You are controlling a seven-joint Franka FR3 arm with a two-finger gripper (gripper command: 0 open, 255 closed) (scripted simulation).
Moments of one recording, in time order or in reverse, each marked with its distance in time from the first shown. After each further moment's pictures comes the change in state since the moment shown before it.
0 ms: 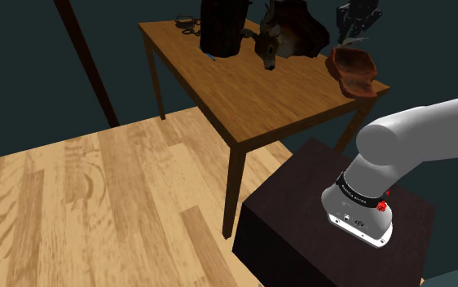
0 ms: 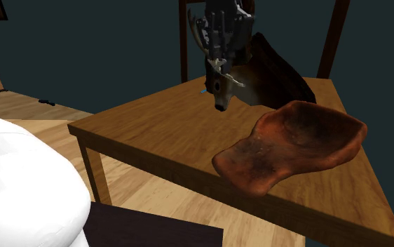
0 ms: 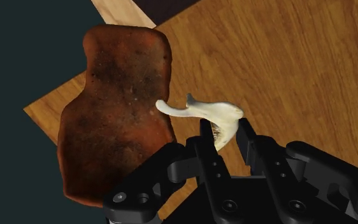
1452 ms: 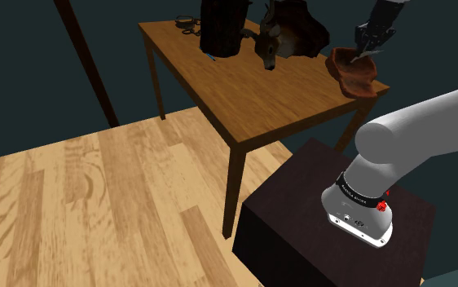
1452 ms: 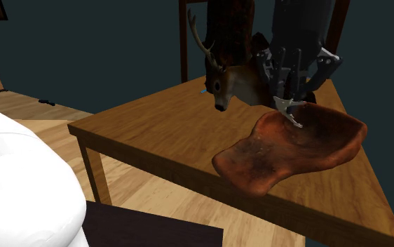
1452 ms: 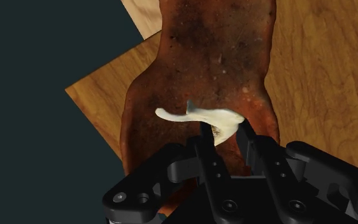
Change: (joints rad) arm -0.052 0.142 -0.239 -0.007 -0.093 0.175 -0.235
